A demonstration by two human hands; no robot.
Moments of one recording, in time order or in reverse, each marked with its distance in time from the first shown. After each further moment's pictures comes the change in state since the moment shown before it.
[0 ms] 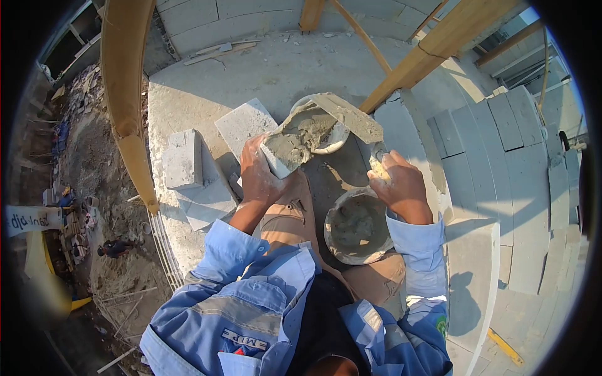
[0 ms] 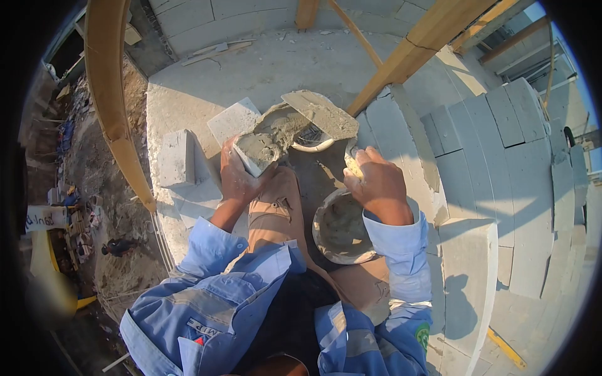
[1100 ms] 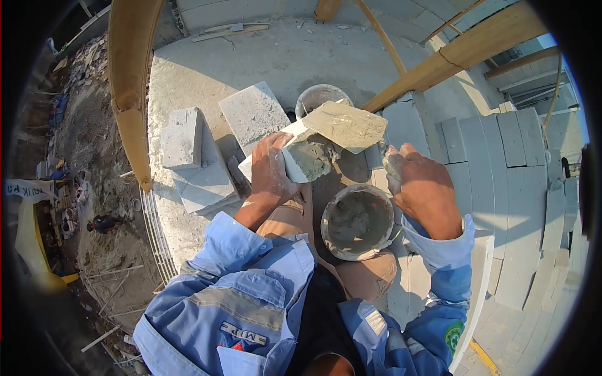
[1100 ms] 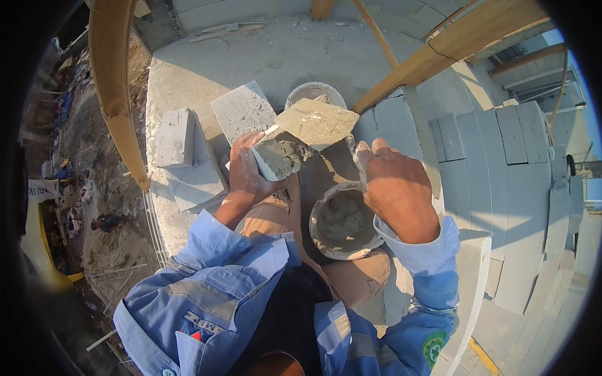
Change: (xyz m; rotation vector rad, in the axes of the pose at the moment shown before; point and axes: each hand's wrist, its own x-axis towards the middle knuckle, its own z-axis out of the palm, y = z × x) left_hand -0.016 0.011 0.002 -0.039 -0.053 -0.078; right_hand 0.005 -0.034 -0.056 -0.342 -0.081 -0.231
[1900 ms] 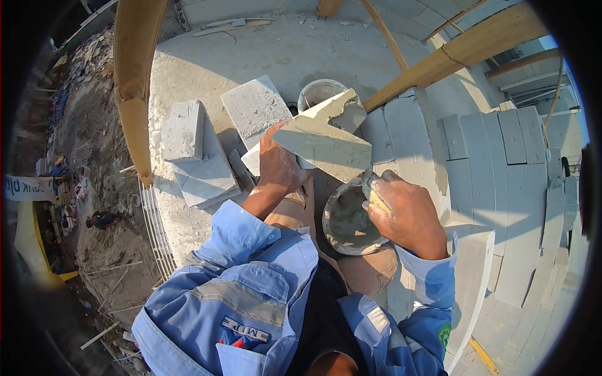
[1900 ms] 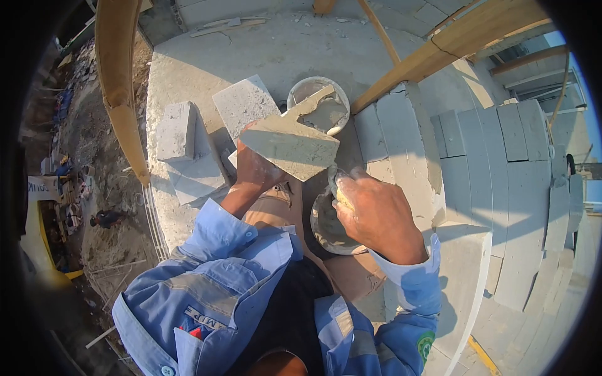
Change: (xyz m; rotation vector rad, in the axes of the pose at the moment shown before) left_hand 0.000 -0.016 0.016 0.086 -0.015 0.153; right_hand -0.035 -0.034 0.006 0.399 -0.032 -0.109
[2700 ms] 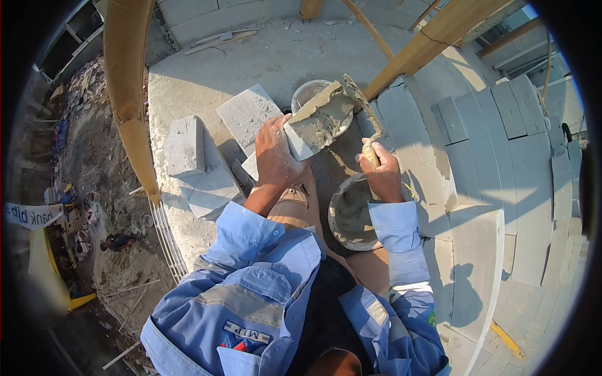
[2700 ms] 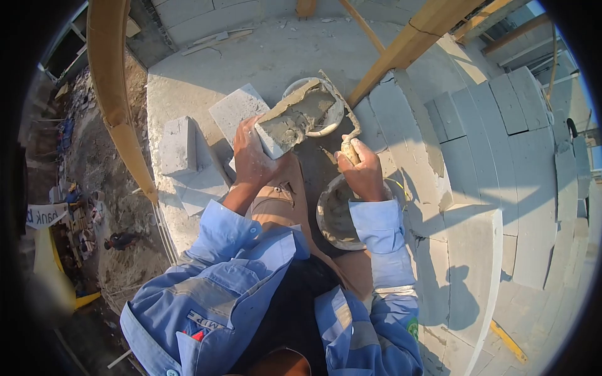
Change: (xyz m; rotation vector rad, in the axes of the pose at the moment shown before) left_hand 0.022 0.022 -0.008 -0.049 0.062 -0.055; right_hand 0.039 0.081 0.126 0.732 0.514 0.363
